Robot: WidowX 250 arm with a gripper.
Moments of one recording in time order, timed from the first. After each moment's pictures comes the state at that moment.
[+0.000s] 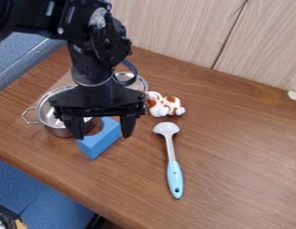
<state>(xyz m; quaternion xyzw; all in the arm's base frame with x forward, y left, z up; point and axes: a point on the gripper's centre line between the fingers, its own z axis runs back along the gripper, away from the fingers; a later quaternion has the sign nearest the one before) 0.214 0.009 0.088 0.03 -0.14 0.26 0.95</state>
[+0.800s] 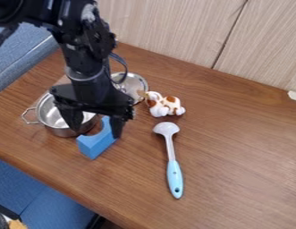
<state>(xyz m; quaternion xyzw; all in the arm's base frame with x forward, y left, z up) 0.231 0.035 0.068 0.03 -0.10 0.11 0.99</state>
